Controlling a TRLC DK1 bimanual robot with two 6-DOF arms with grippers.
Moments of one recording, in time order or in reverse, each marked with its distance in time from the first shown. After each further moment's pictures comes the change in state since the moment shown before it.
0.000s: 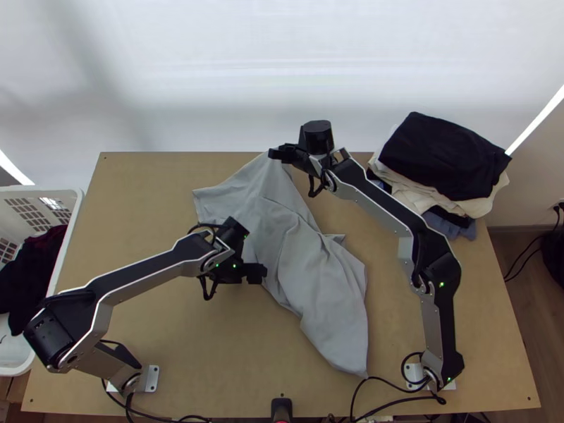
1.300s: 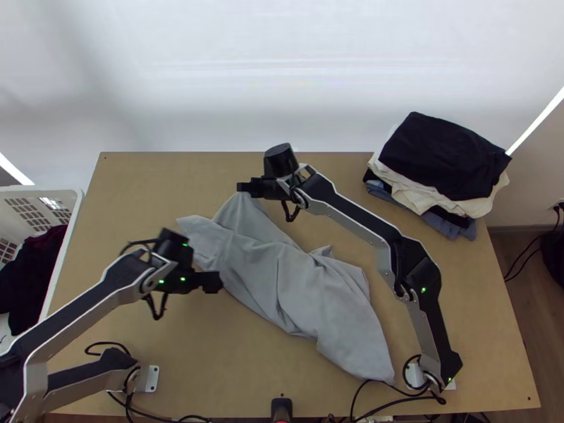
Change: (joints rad) left arm 0.193 -0.406 -0.297 -0.067 -0.005 0.149; right arm 0.145 0.060 0.050 -0.176 -0.134 0.090
